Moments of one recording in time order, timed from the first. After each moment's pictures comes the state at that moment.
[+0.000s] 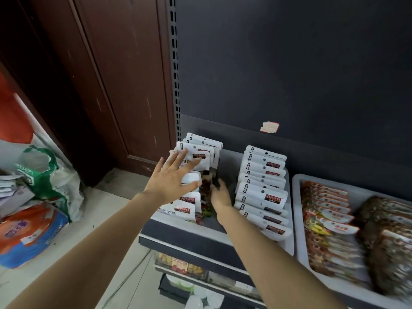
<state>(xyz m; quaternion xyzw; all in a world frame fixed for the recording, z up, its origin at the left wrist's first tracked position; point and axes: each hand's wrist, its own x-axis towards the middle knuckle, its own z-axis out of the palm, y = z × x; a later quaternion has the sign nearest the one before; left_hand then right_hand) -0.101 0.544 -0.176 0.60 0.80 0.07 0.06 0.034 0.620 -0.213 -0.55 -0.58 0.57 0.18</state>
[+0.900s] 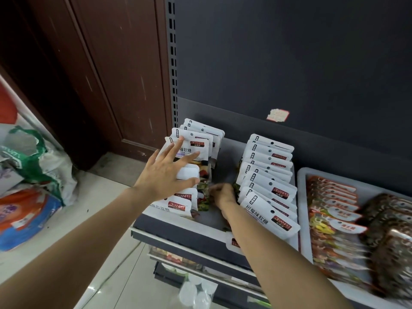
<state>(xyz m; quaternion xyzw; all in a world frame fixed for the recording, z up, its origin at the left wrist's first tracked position) -0.103 0.542 -0.183 0.61 0.79 0.07 0.06 0.040 0.649 -0.258 -0.56 -0.63 0.54 0.09</state>
